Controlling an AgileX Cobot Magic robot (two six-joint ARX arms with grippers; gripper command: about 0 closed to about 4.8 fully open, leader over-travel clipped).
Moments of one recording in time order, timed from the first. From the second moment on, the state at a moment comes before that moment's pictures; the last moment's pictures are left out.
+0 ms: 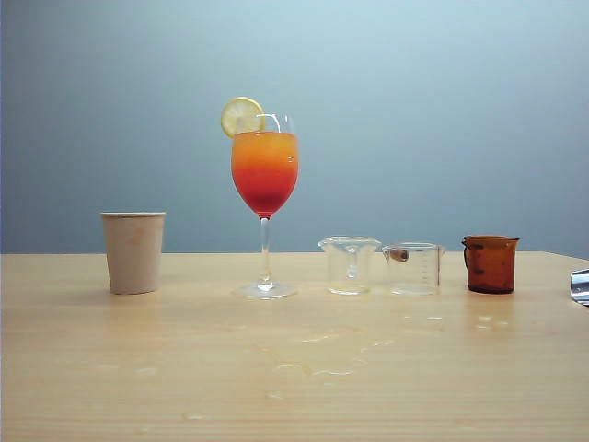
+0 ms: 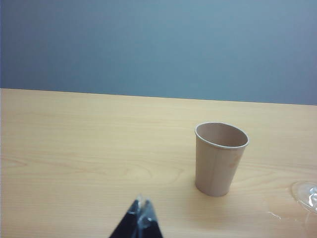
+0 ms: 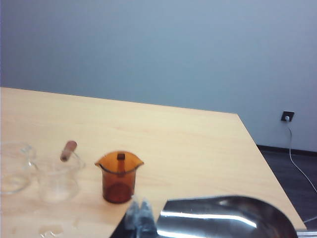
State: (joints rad) left arm -0.03 0.00 0.00 0.08 -0.02 -0.02; right arm 0.13 0.08 0.09 0.06 0.07 -0.11
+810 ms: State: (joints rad) left arm -0.03 0.00 0.00 0.07 -0.02 -0.02; right arm 0.07 0.00 0.01 0.02 0.06 -0.05
